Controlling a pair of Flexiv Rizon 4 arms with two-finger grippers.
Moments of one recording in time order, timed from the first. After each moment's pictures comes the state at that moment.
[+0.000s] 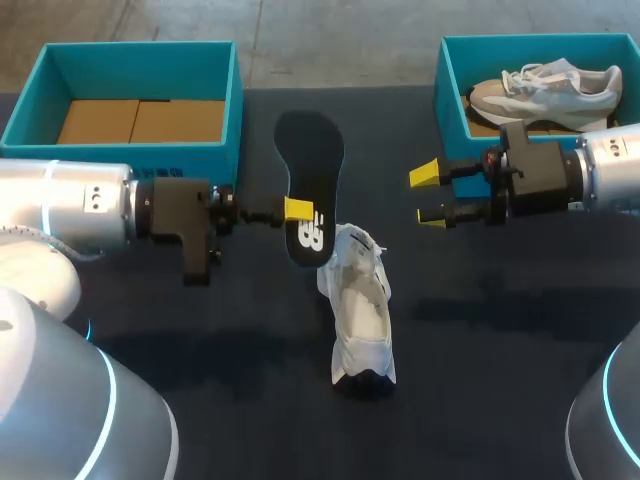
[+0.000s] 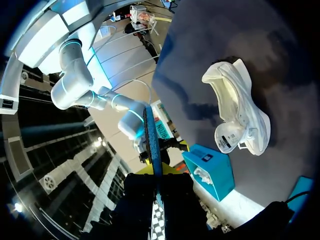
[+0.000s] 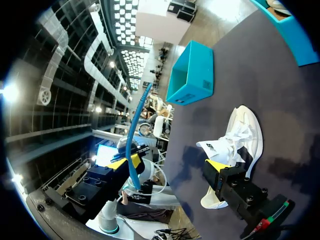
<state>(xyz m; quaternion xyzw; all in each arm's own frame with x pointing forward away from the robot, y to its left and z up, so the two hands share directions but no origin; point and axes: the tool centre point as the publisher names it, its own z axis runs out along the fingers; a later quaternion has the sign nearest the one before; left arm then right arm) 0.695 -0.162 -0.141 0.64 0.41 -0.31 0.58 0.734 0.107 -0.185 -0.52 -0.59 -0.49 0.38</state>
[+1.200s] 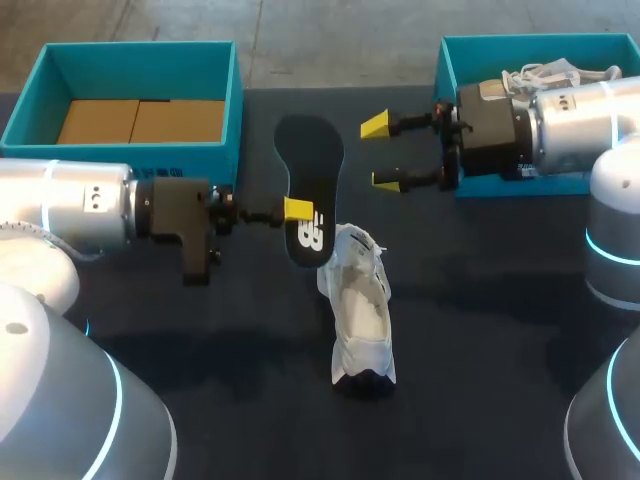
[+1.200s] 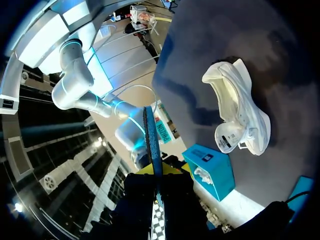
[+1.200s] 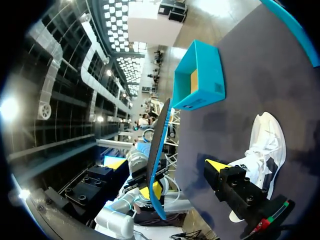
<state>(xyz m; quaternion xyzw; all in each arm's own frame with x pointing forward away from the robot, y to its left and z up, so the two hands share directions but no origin) 0.695 -0.162 -0.140 0.64 0.41 -0.31 0.58 0.772 0.169 -0.143 -0.55 -0.55 -0.48 0.41</state>
